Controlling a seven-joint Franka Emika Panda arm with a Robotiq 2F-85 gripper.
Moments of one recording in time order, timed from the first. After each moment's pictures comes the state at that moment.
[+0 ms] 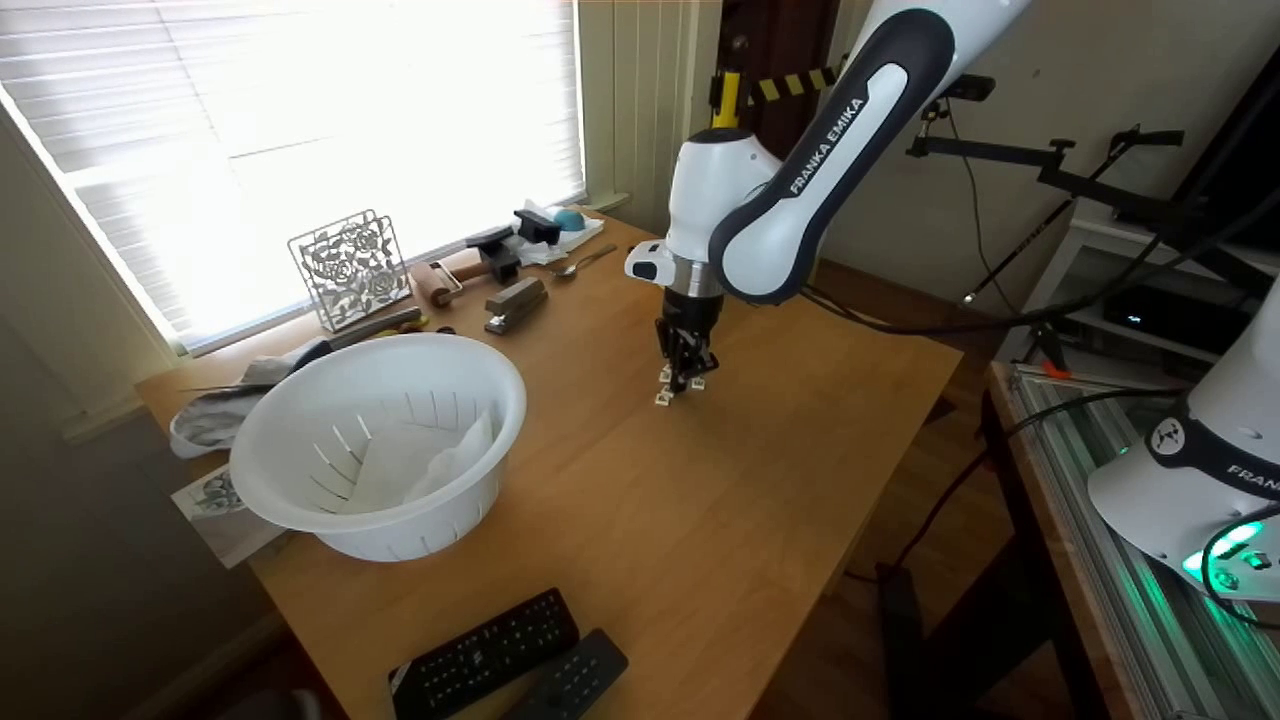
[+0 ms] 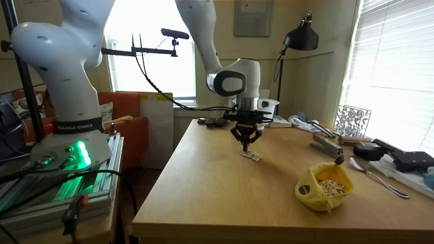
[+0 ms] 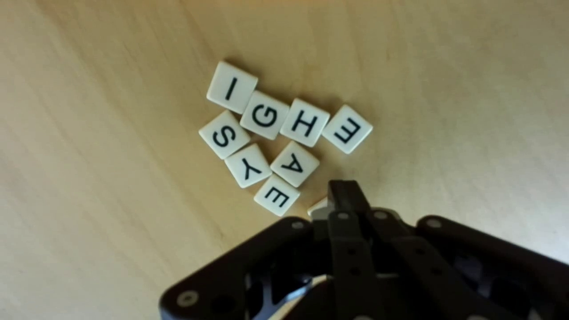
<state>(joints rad) -0.28 0.54 0.09 -2.18 -0.03 2.77 -0.92</state>
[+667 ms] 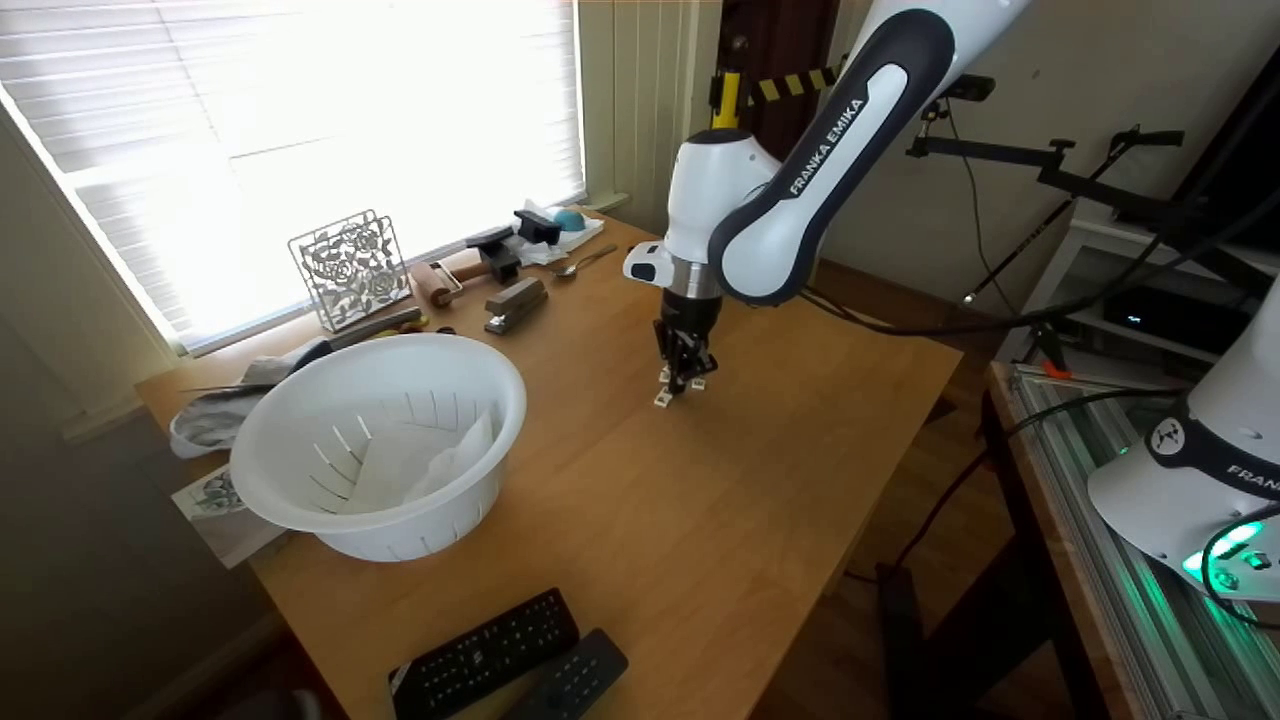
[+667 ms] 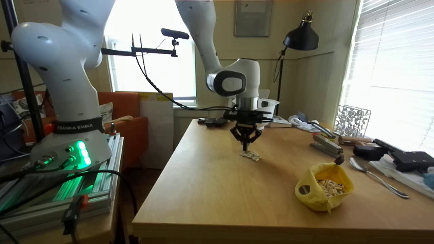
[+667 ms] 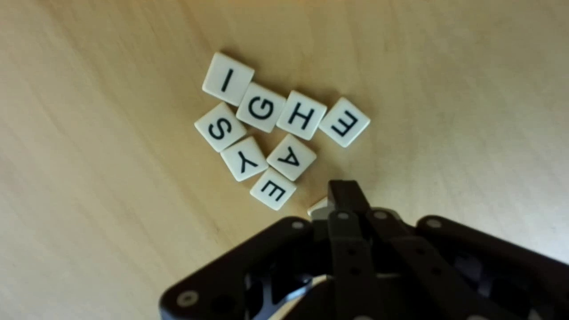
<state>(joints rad) -0.28 0.54 0.09 -2.17 -0.03 2.77 -0.92</state>
